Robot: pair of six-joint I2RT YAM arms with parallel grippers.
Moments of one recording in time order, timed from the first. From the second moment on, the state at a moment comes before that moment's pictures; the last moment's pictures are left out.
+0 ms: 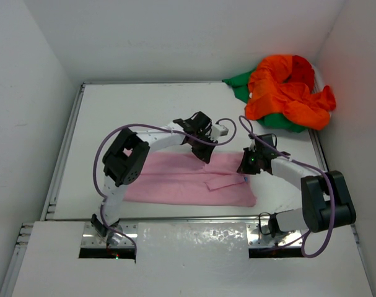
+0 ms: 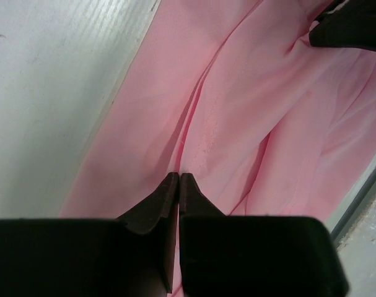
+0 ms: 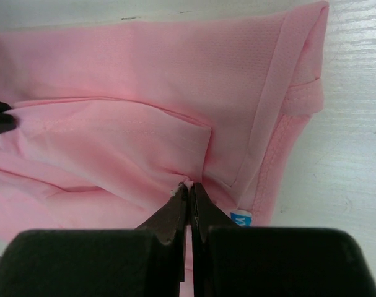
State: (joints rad) left arm -0.73 2.11 1.55 -0.54 0.43 0.07; right arm 0.18 1.39 0.54 -0.19 -0.24 0.37
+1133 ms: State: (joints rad) left arm -0.74 2.01 1.36 -0.38 0.30 0.04; right arm 0.22 1.25 0.54 -0.30 -0.19 0.26
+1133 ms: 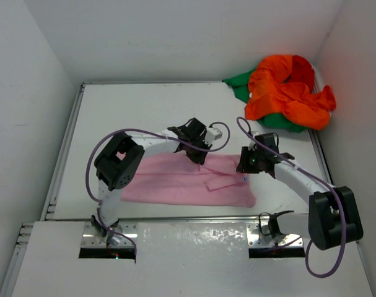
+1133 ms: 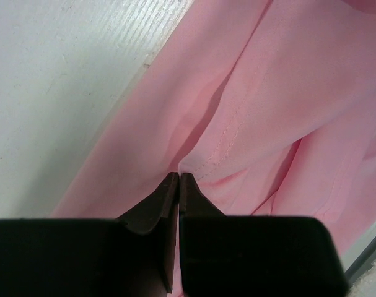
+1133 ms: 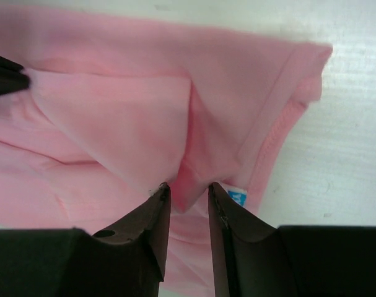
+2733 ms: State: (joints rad) left arm -0.75 2.01 1.40 -0.39 0.30 0.03; right arm 0.20 1.57 0.64 -0.09 -0.27 0.34
